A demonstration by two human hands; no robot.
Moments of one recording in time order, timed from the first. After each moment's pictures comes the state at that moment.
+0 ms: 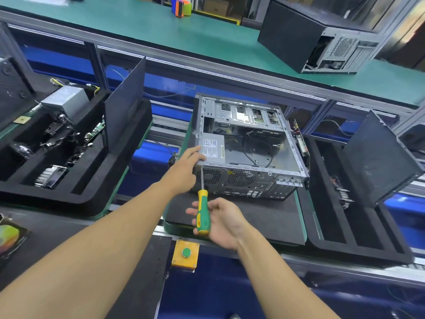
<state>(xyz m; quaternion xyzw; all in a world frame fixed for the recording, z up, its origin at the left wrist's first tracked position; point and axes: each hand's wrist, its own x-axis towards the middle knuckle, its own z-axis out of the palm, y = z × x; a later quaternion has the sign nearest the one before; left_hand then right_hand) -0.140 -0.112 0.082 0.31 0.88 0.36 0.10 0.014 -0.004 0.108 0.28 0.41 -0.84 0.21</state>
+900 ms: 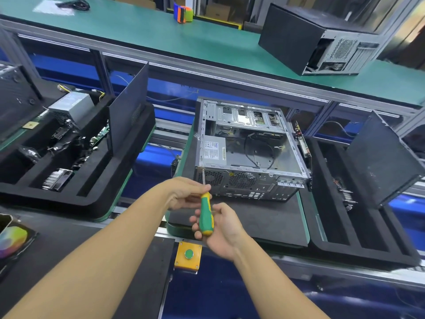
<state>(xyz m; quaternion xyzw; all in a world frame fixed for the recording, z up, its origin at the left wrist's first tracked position) -0.108 -0.118 0.096 -0.02 0.62 0.62 0.48 0.025 -0.015 0.097 0.29 0.38 -0.86 0.19</state>
